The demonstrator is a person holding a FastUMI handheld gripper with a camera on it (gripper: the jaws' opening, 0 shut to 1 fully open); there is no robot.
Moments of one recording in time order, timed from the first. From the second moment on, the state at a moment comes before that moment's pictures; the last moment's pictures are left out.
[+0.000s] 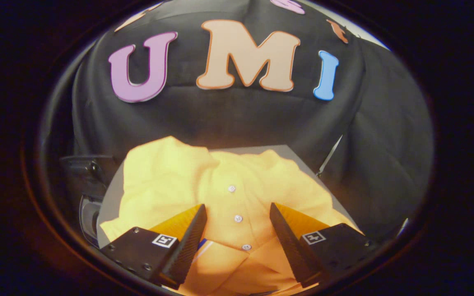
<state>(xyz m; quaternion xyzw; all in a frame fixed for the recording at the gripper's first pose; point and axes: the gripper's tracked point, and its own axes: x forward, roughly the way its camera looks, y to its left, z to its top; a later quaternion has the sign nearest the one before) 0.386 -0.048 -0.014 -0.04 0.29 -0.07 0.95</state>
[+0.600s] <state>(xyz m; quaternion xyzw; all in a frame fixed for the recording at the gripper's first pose) 0.374 -0.041 0.007 0.09 0.22 -0.04 0.97</state>
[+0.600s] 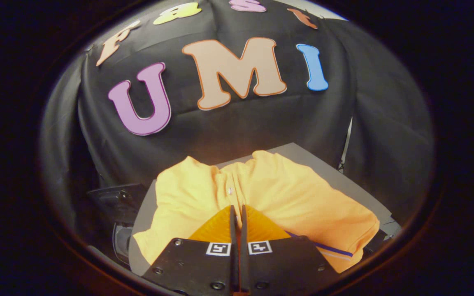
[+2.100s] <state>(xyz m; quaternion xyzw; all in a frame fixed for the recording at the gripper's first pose) 0.319 0.263 0.133 0.14 0.09 0.14 0.98</state>
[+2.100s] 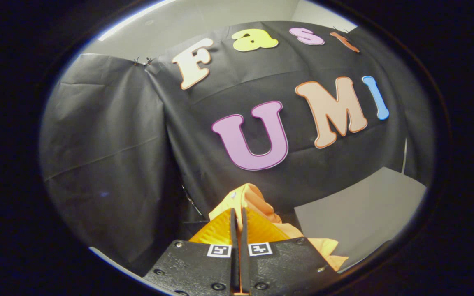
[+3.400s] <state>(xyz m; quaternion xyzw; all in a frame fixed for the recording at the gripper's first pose) 0.328 0.373 -0.033 0.15 0.15 0.19 0.96</state>
